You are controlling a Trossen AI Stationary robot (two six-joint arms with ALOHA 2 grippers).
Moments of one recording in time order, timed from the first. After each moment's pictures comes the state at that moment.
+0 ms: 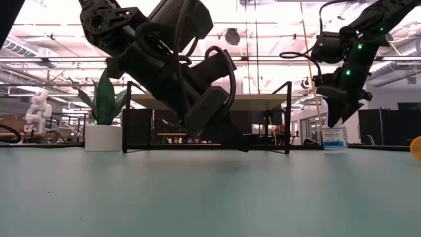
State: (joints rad) left arm -0.19 2.01 1.02 0.32 -0.31 -0.06; right arm -0.77 1.03 0.58 -0.67 0.15 0.16
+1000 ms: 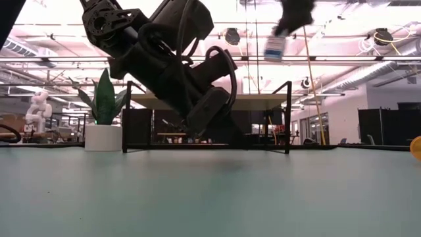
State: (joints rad) left arm -0.18 2.01 1.02 0.33 -0.31 -0.03; right arm -0.37 1.25 1.46 -1.05 0.20 0.11
